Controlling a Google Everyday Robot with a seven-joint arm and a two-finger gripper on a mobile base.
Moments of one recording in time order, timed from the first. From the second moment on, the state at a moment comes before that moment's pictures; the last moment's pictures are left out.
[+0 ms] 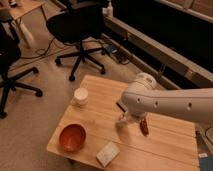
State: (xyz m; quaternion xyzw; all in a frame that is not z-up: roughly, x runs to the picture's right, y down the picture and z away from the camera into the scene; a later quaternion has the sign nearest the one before) arm 0.158 0.131 0.689 -0.22 0.13 0.19 0.95
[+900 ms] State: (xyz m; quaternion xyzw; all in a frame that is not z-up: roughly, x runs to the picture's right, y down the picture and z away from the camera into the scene) arm 0.171 0.121 0.683 -0.25 0.19 0.17 0.94
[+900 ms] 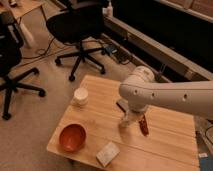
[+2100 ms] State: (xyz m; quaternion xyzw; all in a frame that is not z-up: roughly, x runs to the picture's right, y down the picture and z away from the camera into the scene) arm 0.177 0.133 0.702 -0.33 0.26 0.15 0.90
